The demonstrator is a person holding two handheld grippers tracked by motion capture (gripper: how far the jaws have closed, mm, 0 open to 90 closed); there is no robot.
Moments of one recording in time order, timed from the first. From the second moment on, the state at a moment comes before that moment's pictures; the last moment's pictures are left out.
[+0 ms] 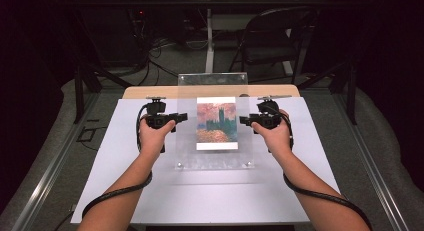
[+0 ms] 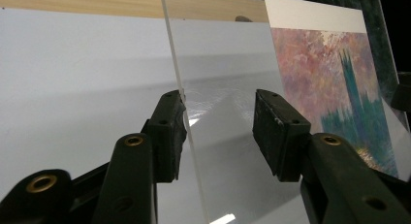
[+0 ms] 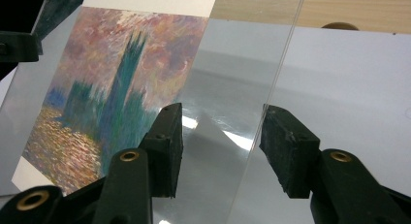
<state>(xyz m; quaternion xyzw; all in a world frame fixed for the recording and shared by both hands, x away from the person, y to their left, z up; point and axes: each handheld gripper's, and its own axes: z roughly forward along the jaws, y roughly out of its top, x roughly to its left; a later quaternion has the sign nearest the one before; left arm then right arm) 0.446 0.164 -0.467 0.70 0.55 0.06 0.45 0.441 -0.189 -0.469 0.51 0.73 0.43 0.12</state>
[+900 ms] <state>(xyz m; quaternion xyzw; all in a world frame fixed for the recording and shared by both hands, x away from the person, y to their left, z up) 0.370 0.177 -0.433 0.72 0.49 0.10 0.48 0.361 -0.199 -0.436 0.47 0.74 0.45 0.17</state>
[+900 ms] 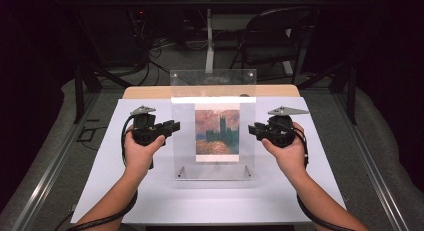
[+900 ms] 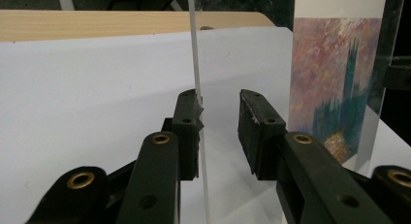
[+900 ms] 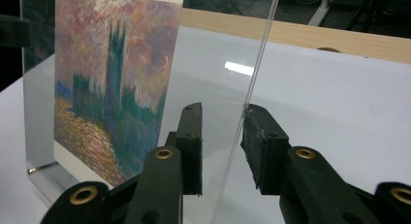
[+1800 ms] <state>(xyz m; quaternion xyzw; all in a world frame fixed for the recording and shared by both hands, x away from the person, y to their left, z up) 0.299 0.190 -0.446 0.74 0.41 0.09 0.52 0.289 -0.214 -0.456 0.42 0.75 0.50 0.13</state>
